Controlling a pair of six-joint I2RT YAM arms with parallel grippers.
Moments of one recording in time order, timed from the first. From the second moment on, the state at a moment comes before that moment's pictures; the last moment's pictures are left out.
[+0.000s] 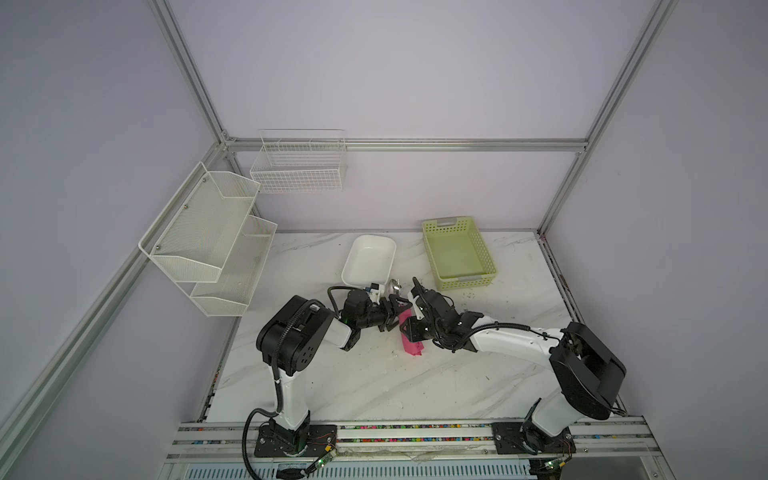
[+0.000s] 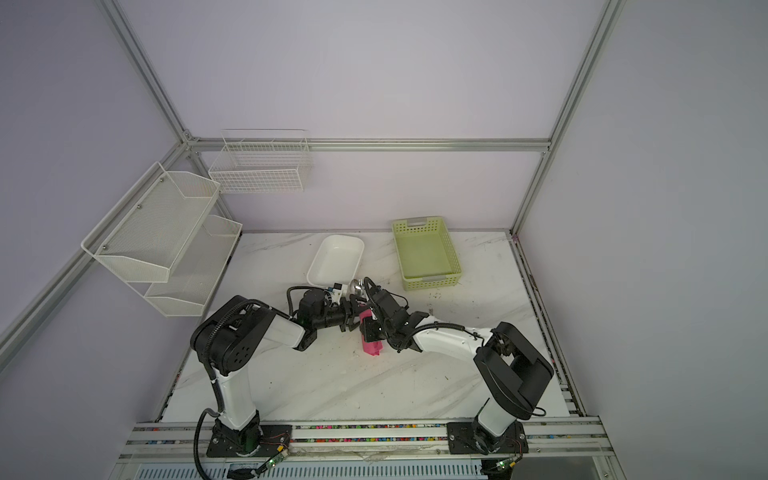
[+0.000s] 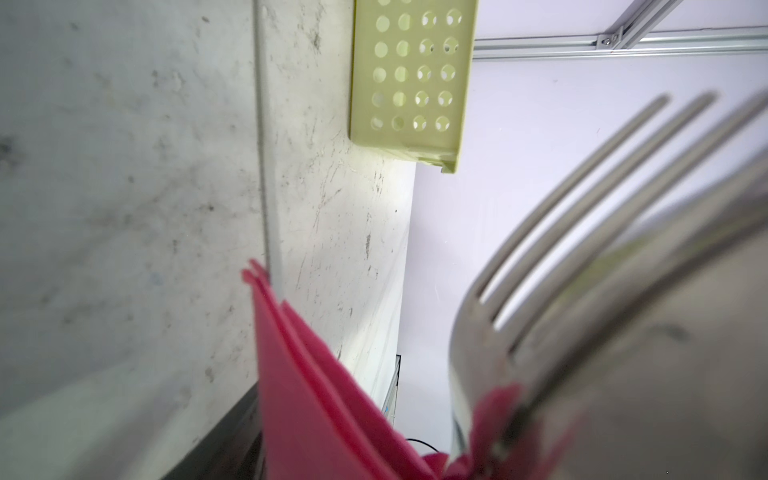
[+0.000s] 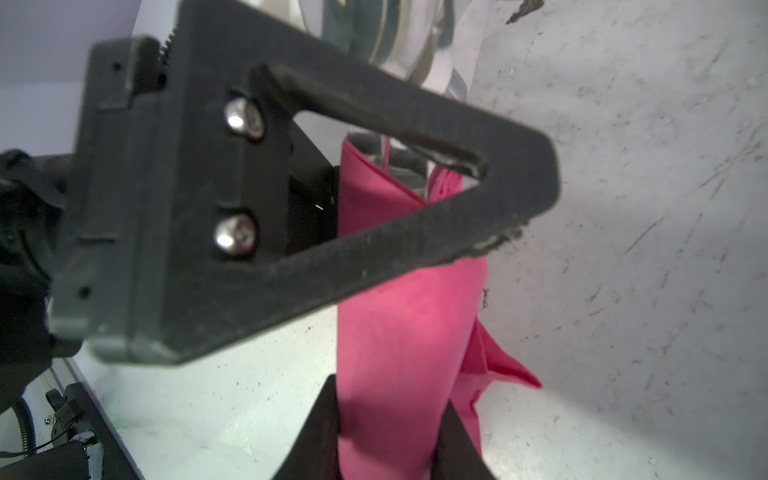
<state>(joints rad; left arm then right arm) -0.45 1.94 0.69 0.95 0.68 -1.35 0.85 1.61 0.93 -0.13 -0.08 0.61</state>
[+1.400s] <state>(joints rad) -0.38 1.81 0.78 0.80 0.79 -1.16 0.78 1.27 0.96 -0.21 -0.06 0.61</state>
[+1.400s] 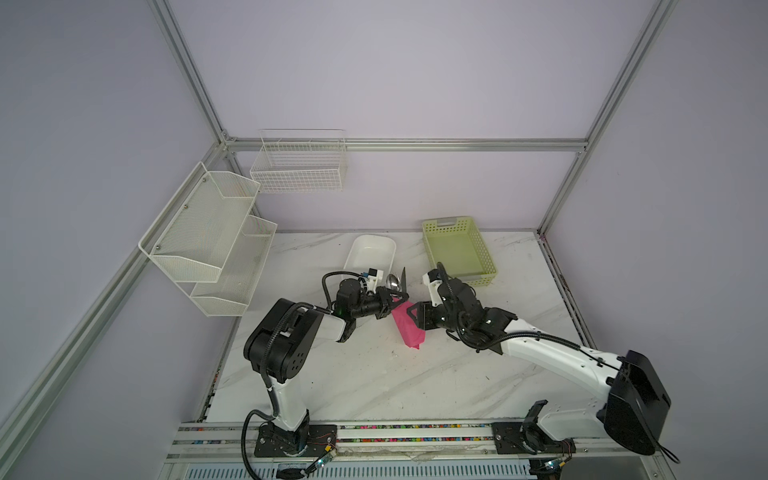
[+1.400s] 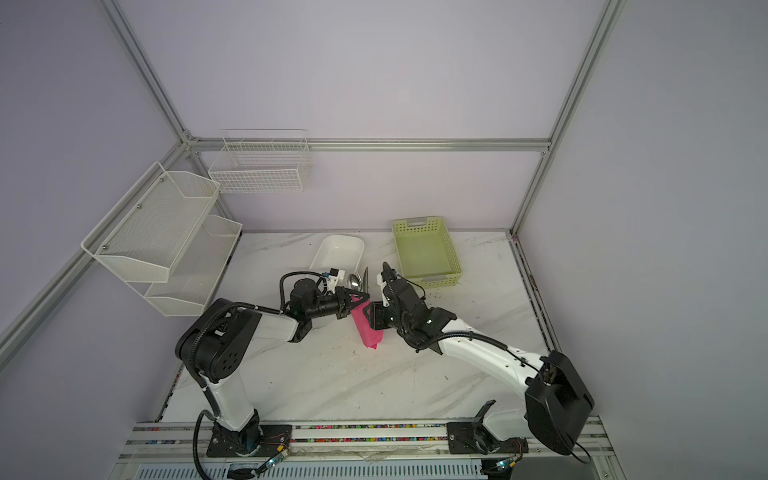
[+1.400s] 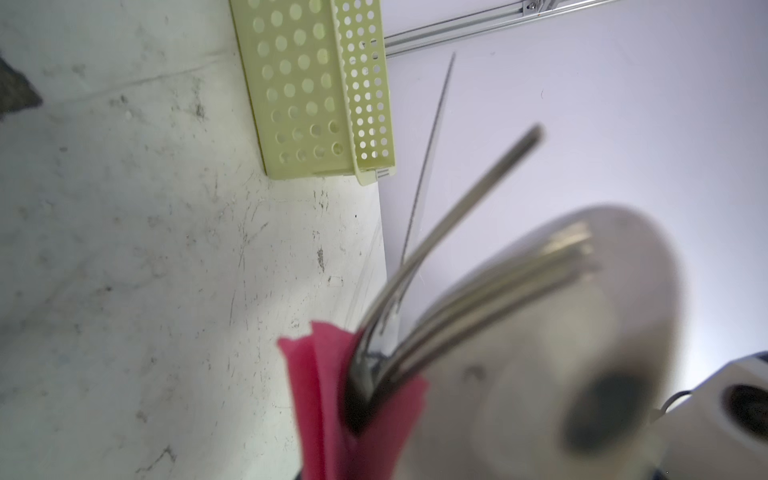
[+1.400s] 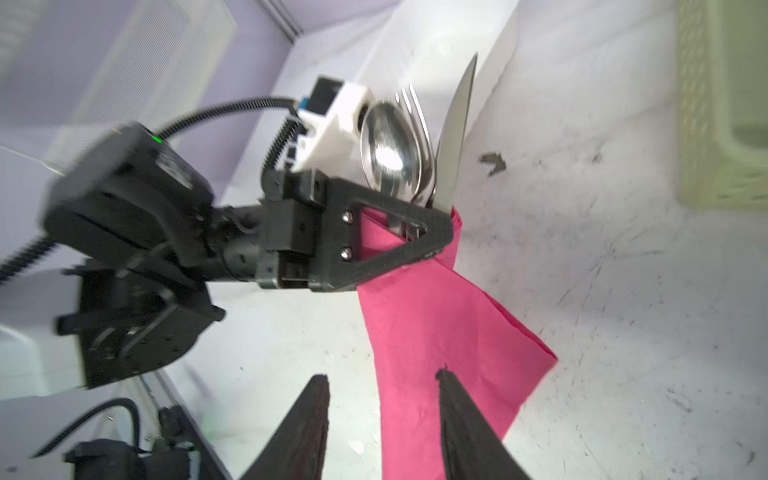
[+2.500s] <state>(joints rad) -0.36 1.38 1.02 0.46 1.04 -0.67 0.70 1.01 0.81 0.11 -0.31 0.37</state>
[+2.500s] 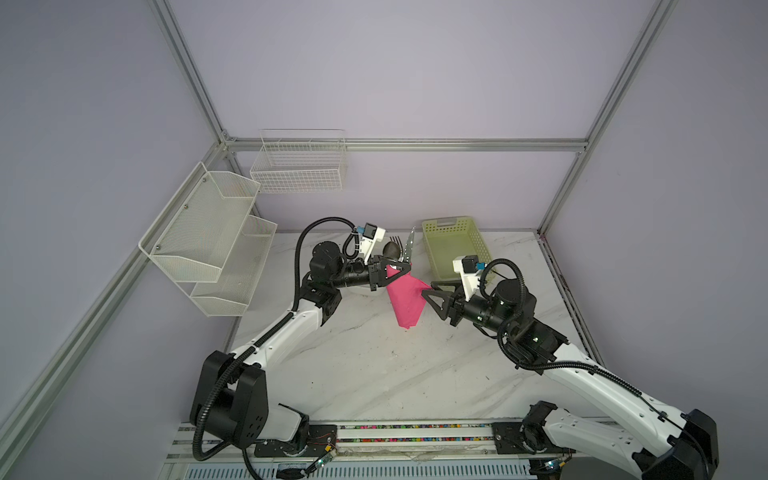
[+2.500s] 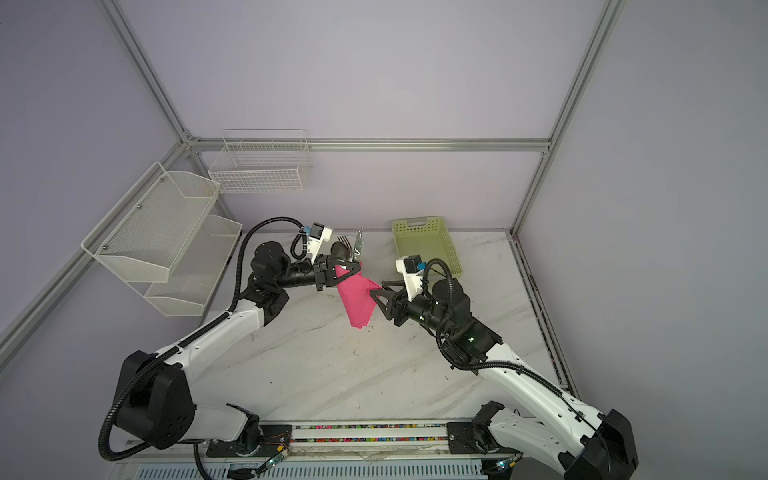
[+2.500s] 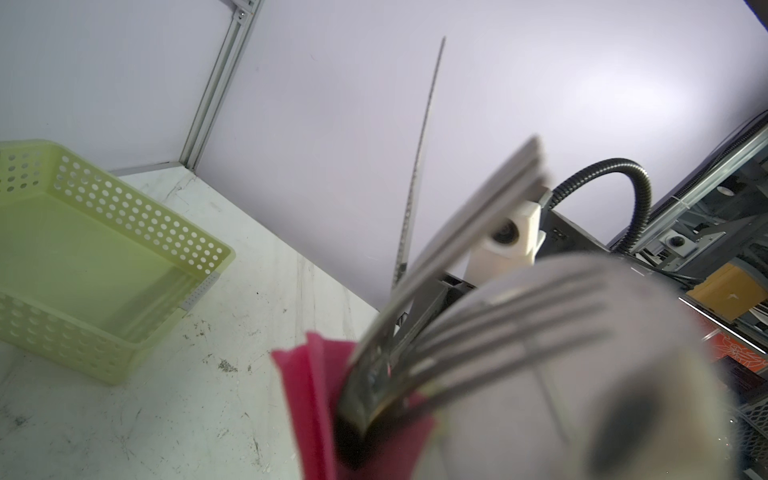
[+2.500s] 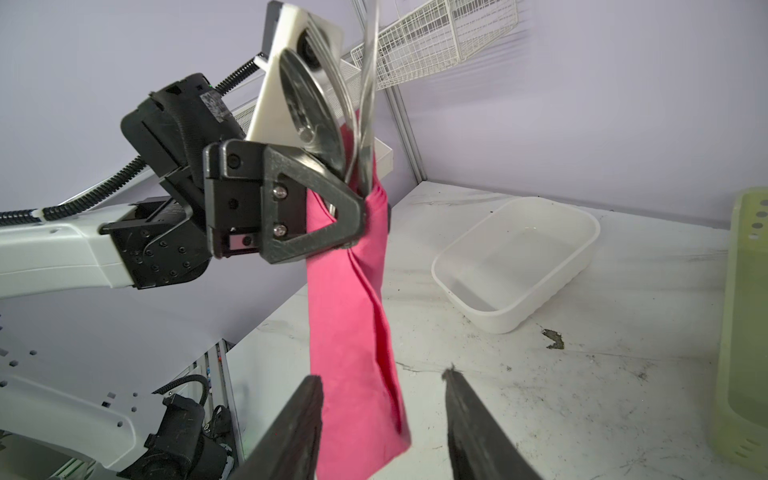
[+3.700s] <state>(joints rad) -0.36 1.38 1.03 0.44 0.97 -0.70 0.70 1.26 0.95 0.13 -0.27 0.41</state>
